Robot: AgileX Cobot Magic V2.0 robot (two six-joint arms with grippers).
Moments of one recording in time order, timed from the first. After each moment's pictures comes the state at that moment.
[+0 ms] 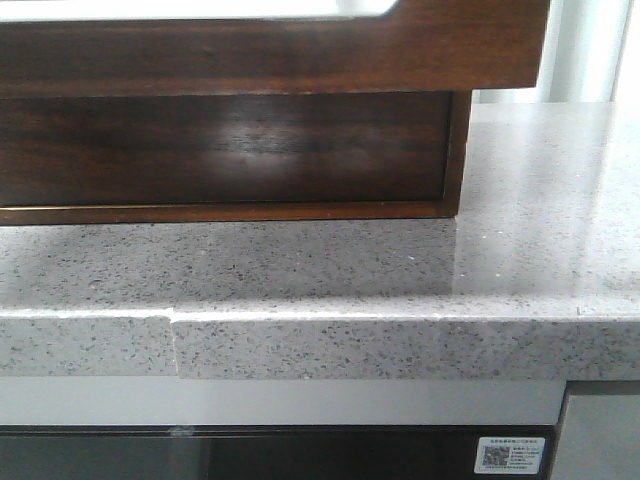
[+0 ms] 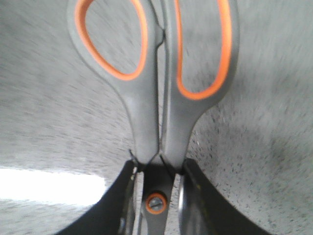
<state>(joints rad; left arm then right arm) -0.10 0.47 -0.81 -0.36 0.77 0.40 -0.29 1.53 -1.45 0.14 1.02 -0.35</state>
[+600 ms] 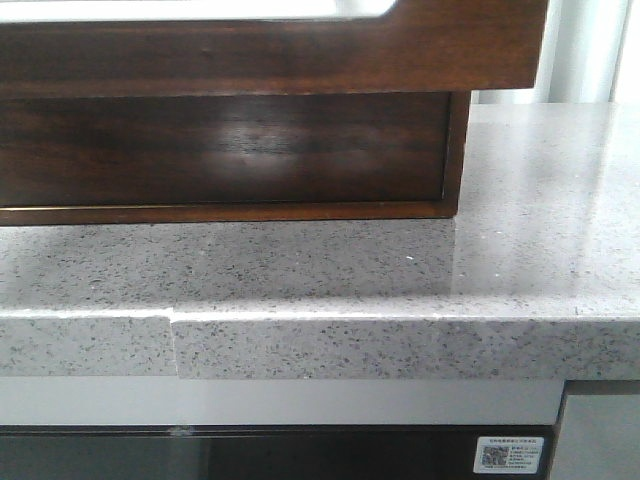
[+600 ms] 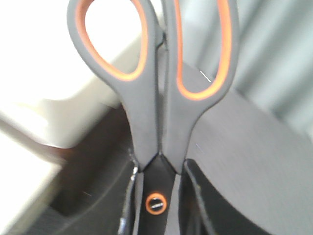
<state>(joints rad) -0.10 0.47 -0.81 -0.36 0.77 0.40 0.11 1.21 -1.67 0.20 1.01 -0.53</state>
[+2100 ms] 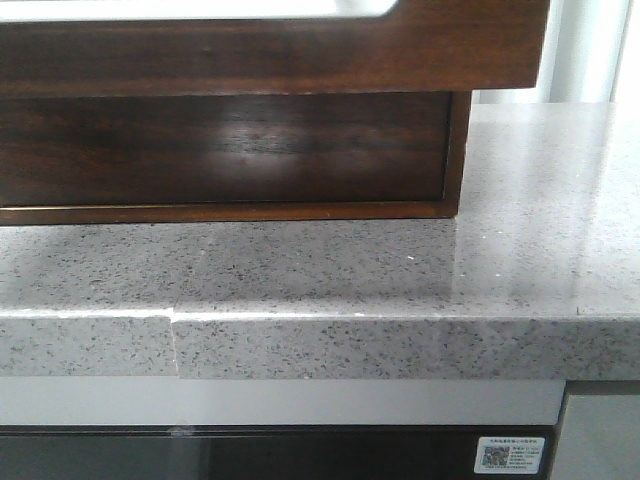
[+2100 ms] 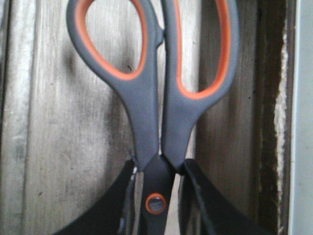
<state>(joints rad) -0.10 0.47 -0.81 -0.36 0.77 0.40 0.82 1.60 -1.68 -0.17 0.99 -0.83</state>
